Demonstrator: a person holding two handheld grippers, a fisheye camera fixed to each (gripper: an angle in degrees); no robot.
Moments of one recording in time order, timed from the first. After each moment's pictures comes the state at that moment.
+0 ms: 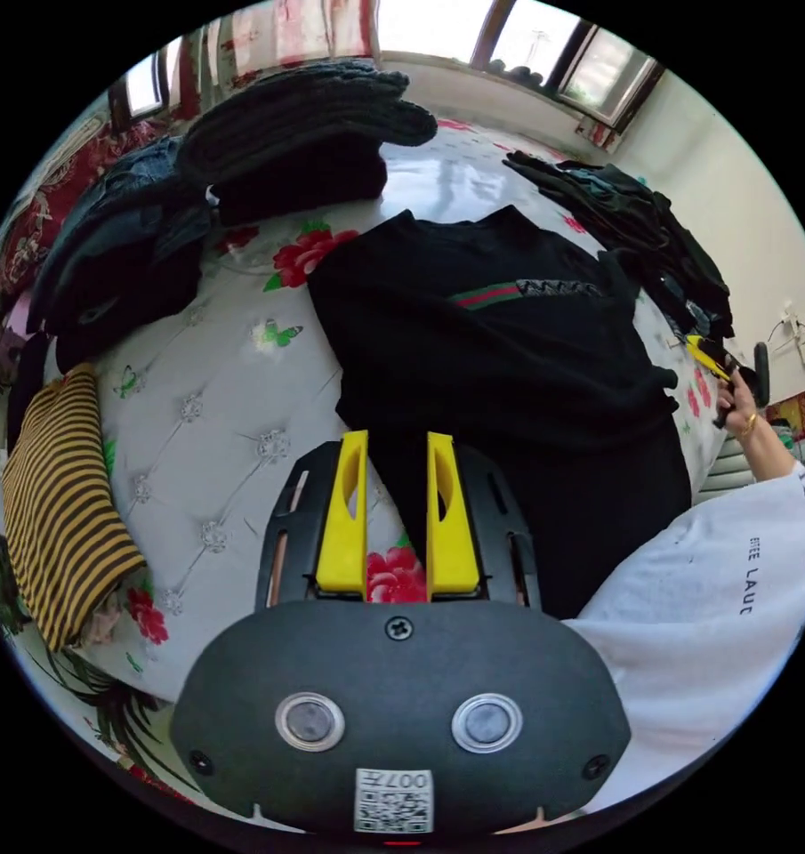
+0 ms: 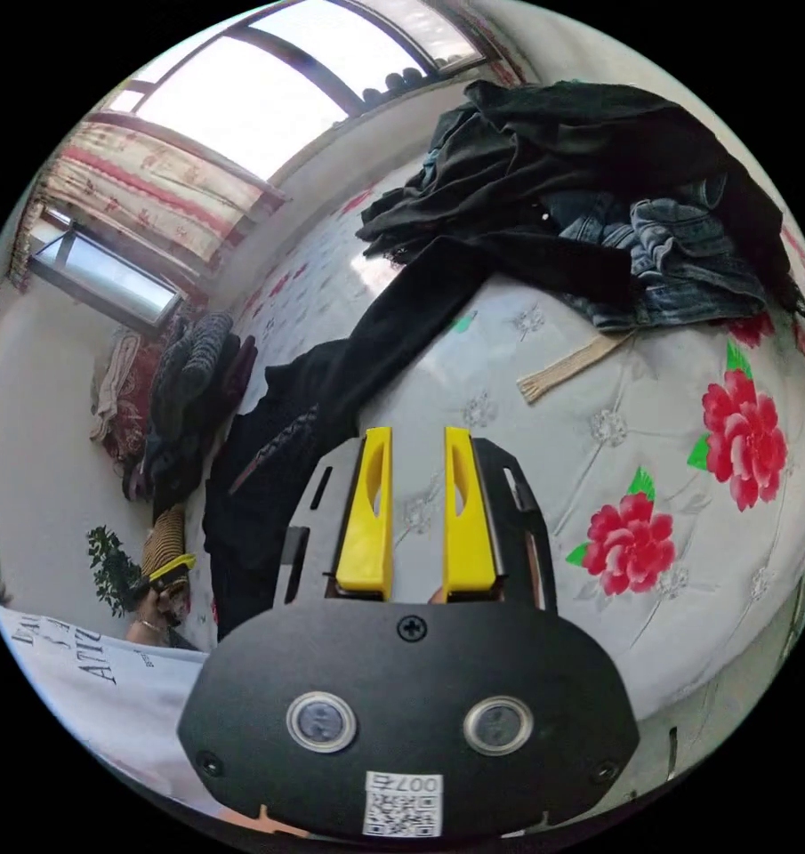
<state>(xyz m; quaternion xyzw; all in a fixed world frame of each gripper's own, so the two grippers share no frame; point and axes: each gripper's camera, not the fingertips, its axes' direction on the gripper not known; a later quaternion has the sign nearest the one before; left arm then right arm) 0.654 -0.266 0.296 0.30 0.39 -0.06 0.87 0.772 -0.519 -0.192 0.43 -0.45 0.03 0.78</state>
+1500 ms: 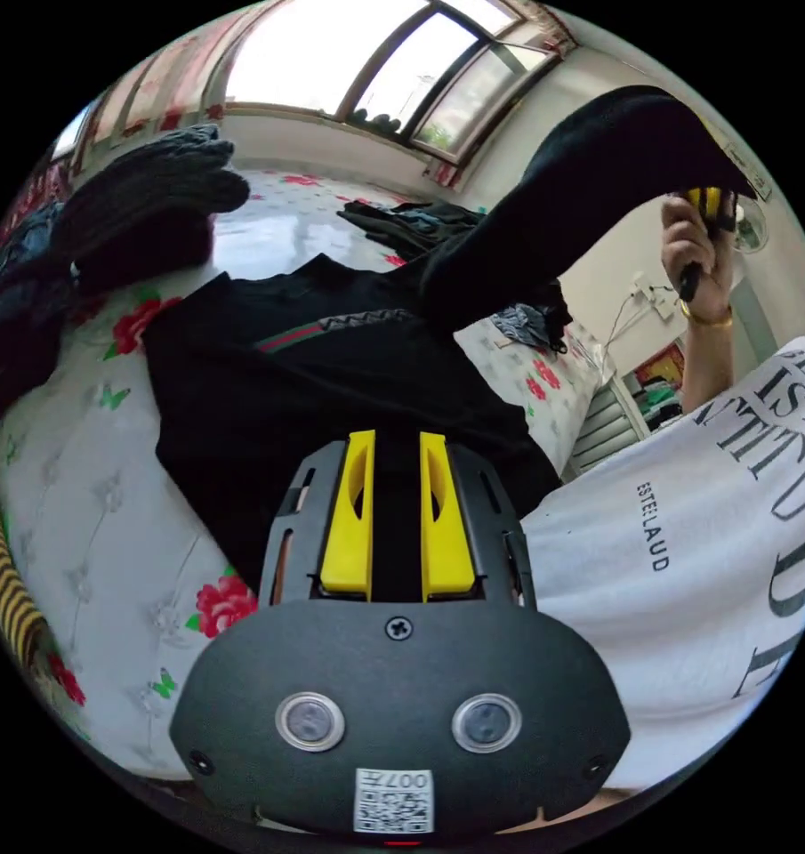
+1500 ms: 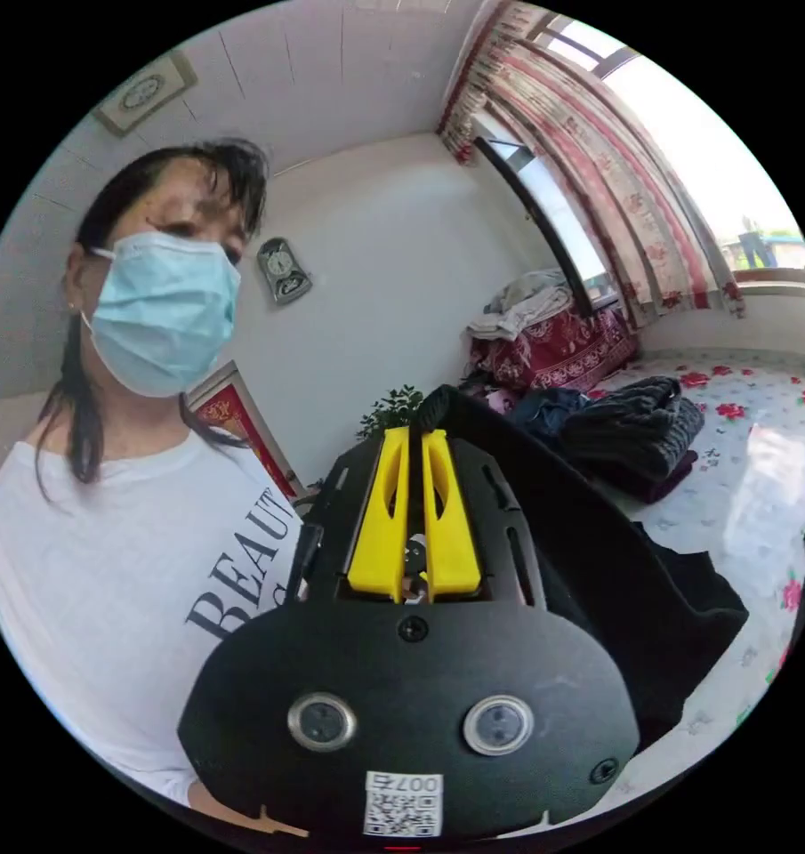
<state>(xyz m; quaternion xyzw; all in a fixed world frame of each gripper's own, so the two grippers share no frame) 0.567 -0.145 0.271 0.42 0.52 0.04 0.74 0.502 -0.020 -0.508 0.54 -0.50 -0.54 0.42</state>
